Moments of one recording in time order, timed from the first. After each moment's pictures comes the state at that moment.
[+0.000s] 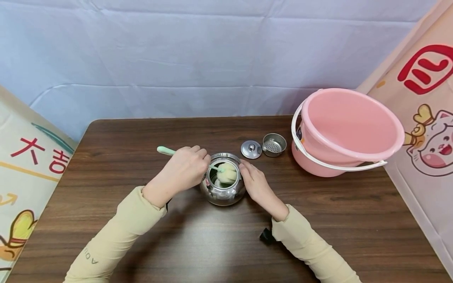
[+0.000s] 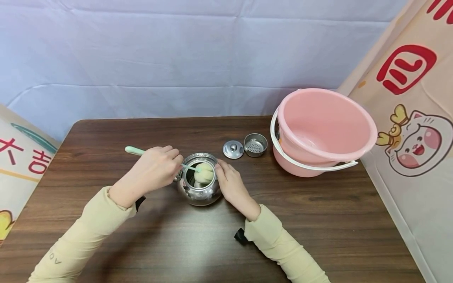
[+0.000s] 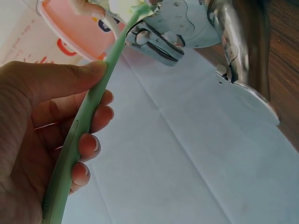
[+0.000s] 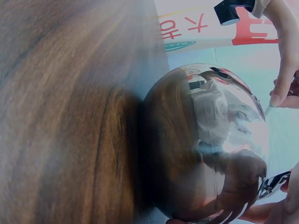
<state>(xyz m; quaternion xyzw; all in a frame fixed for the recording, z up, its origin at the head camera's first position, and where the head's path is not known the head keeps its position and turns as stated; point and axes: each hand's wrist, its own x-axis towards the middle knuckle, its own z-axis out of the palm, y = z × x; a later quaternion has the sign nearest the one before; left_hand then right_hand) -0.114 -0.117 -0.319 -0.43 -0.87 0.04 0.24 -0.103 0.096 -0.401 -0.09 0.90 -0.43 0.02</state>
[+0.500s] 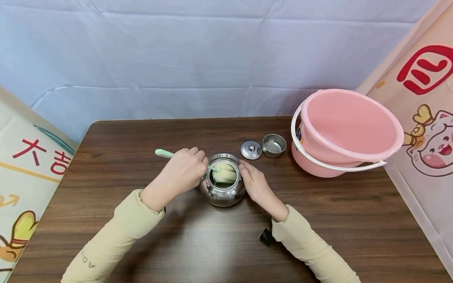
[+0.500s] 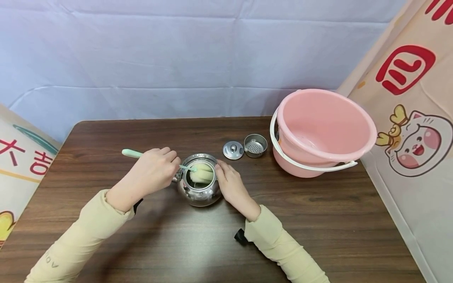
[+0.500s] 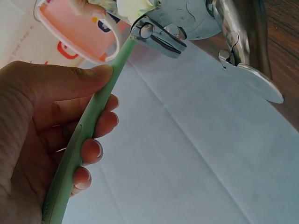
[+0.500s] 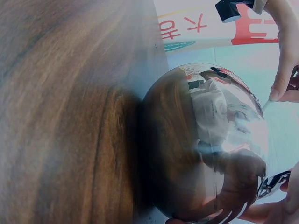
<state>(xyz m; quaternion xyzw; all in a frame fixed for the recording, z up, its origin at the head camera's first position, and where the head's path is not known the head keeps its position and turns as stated) -0.108 -0.119 -0.315 -0.43 -0.86 0.07 0.26 -0.103 0.097 -0.402 -0.09 0.90 -0.43 0.02</state>
